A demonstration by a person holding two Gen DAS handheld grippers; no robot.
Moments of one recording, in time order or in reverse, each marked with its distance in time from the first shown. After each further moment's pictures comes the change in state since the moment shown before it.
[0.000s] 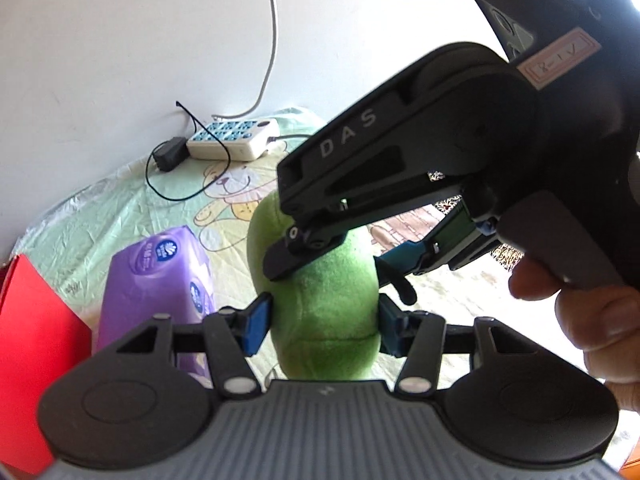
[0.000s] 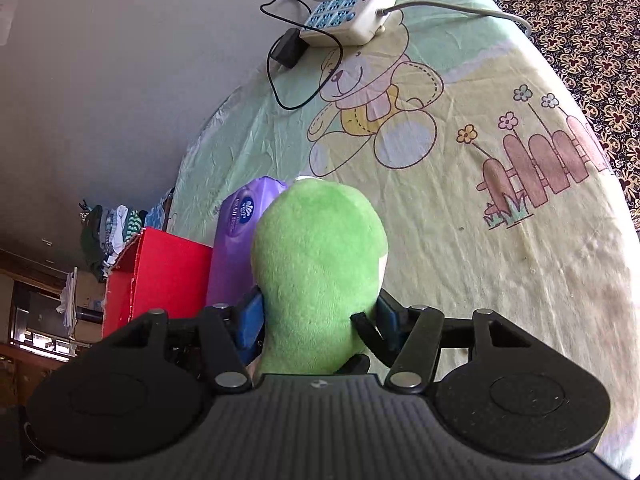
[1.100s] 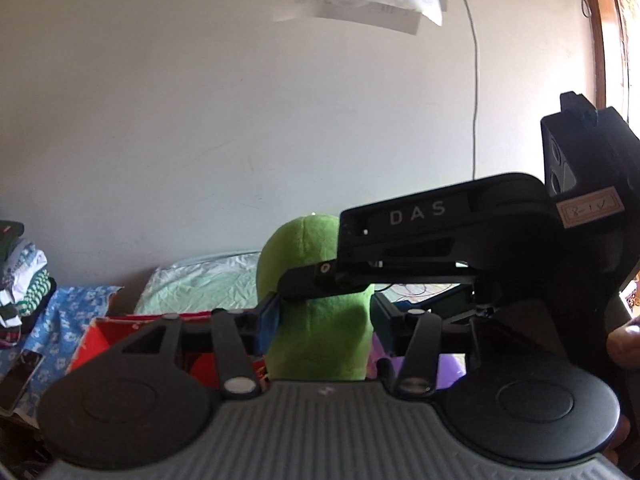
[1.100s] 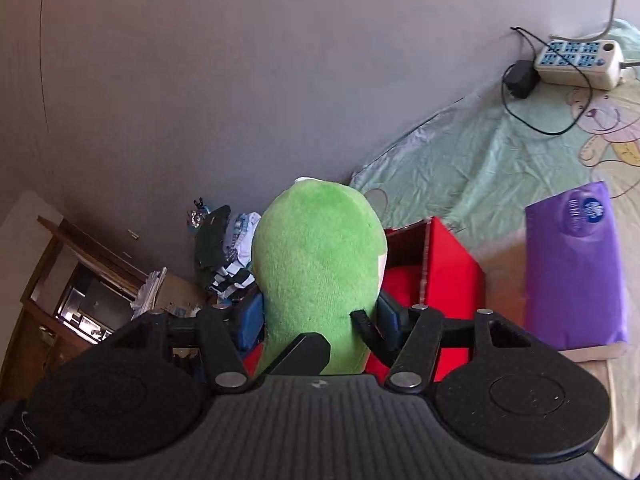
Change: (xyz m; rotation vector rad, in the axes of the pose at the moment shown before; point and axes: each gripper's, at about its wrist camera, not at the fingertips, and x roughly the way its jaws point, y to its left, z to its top) left arm -0.162 0.245 -0.043 -0.214 -0.308 0.153; right arm 0.078 0.242 -0.066 -0.196 -0.167 0.253
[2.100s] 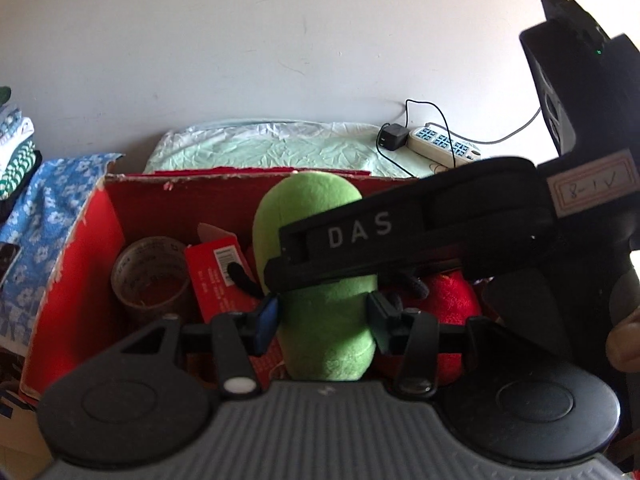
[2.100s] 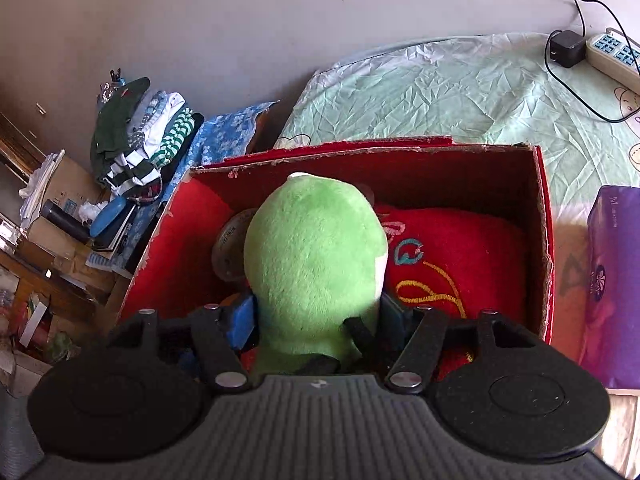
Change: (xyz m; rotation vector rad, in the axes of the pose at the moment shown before) left arm 0.064 0.094 -0.059 -0.139 0.320 -0.066; right arm 0.148 0.025 -0.029 -0.220 0.262 -0.316
